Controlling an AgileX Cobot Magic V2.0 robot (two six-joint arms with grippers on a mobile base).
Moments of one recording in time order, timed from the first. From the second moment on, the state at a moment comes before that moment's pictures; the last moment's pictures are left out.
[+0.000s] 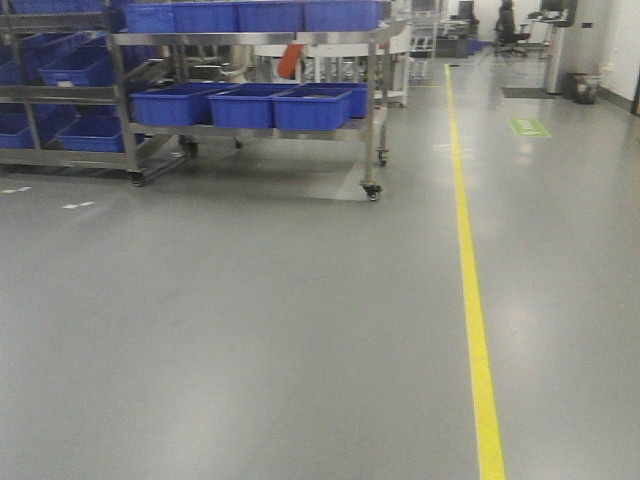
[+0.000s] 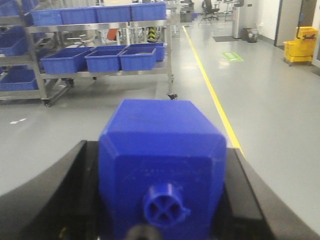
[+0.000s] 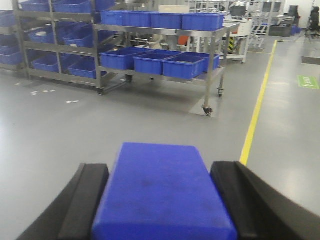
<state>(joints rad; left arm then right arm) -0.16 0.09 -0.39 -0.08 0.43 0.10 0.34 0.01 -0.48 -0.20 0.55 0.20</state>
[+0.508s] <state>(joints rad) -0.16 0.09 -0.39 -0.08 0.43 0.10 0.34 0.01 -0.48 -0.20 0.55 0.20</state>
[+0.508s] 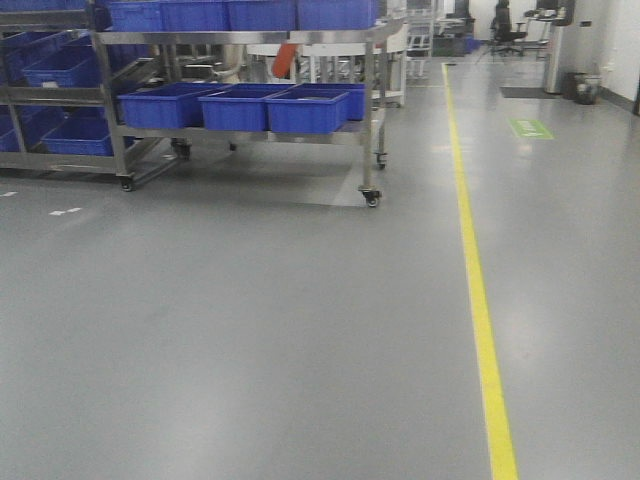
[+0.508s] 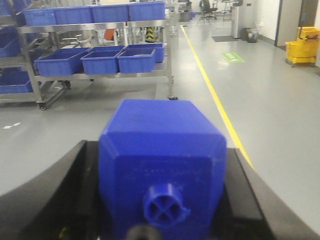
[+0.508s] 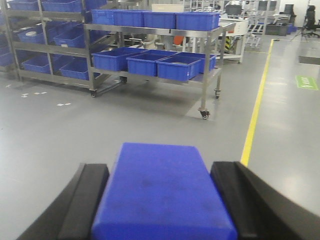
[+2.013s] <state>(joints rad) -0.16 0.09 -0.39 -0.08 0.43 0.10 0.34 0.01 -0.48 -0.20 0.55 0.20</state>
